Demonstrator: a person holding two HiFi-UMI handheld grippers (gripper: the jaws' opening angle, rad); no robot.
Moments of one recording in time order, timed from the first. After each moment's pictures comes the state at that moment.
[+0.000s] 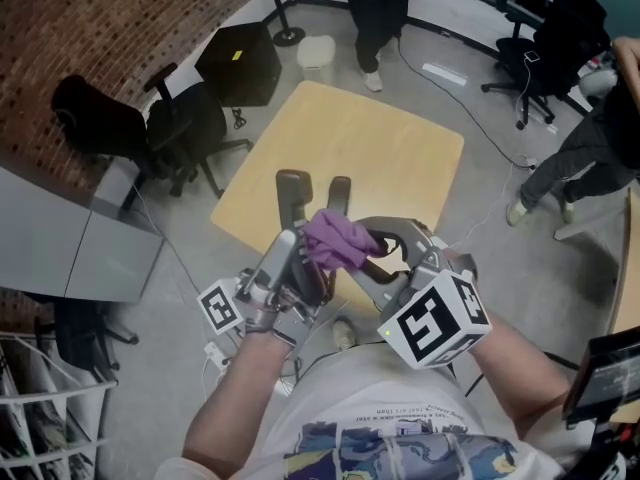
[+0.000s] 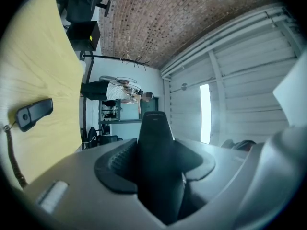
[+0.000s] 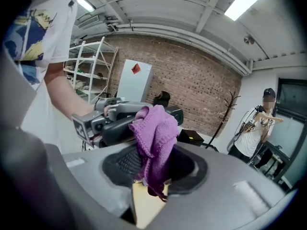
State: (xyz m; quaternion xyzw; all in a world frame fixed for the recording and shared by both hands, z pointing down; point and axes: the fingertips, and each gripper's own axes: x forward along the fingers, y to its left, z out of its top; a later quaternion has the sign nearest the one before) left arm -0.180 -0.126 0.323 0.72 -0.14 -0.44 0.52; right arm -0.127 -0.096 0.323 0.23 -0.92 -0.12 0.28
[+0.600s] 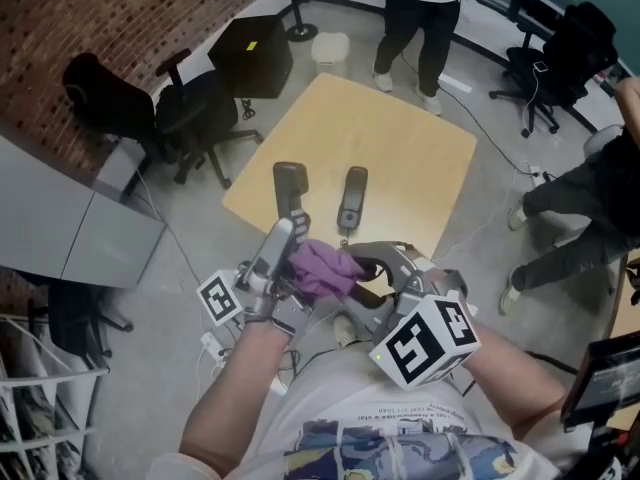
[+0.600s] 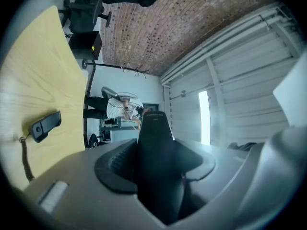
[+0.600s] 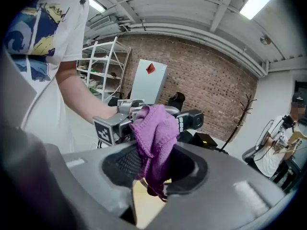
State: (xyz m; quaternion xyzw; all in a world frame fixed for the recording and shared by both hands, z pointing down) left arm -0.204 -0.118 0.327 0.70 -0.17 -0.46 0.51; right arm -0.160 -0.041 0.332 0.15 -0.93 -0.14 0.29
